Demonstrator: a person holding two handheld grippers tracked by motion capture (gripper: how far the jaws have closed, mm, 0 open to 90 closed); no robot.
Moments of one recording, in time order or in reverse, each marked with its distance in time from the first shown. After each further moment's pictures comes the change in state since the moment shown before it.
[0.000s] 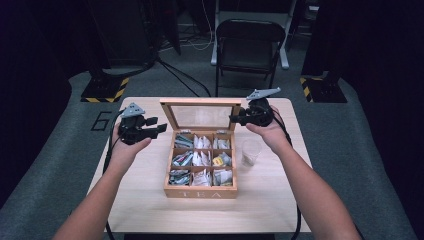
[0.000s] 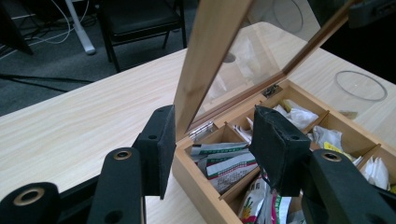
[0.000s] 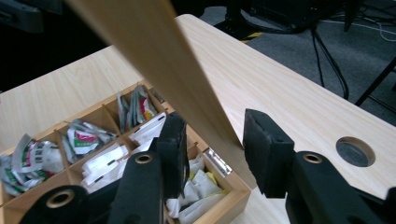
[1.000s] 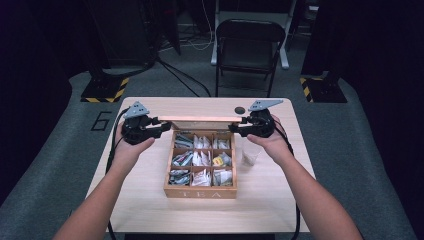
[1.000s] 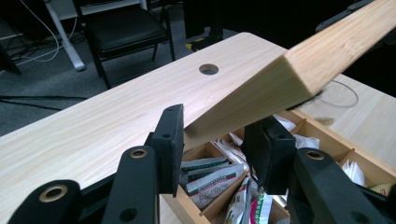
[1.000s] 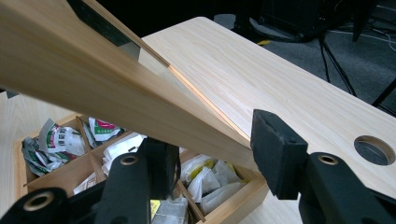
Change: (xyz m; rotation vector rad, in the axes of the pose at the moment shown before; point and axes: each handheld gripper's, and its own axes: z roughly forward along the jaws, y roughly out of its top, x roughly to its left) left arm -0.017 0.009 -0.004 -0.033 -0.037 0.055; right arm 0.020 -0.022 -0.008 -0.040 0.026 -0.025
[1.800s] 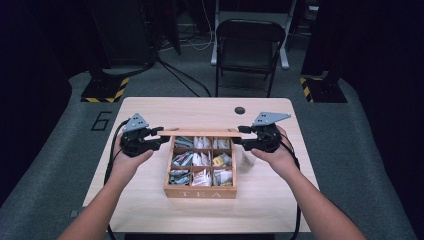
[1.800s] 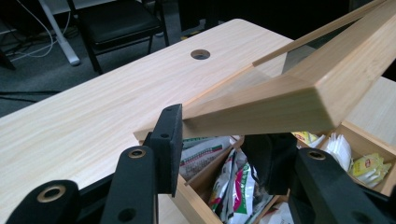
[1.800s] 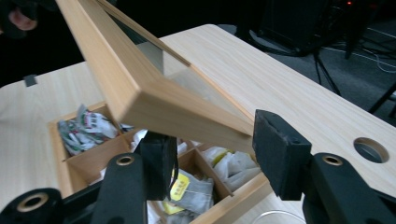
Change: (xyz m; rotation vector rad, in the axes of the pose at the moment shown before) left arm -0.014 -0.027 -0.010 0.015 -0.018 0.010; right arm 0.041 -0.014 -0.032 -0.037 -0.017 -0.059
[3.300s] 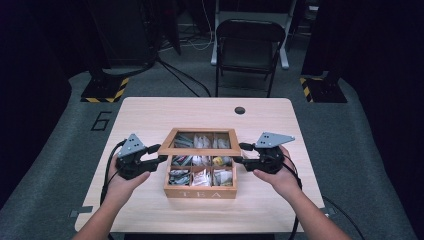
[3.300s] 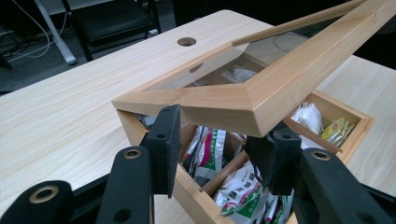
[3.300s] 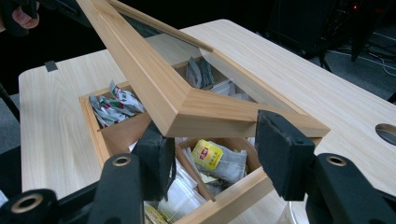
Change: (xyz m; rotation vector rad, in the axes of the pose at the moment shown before) left arm -0.033 -0.037 -0.025 -0.005 -0.002 0.019; right arm 0.036 -0.036 -0.015 -0.026 0.007 -0.021
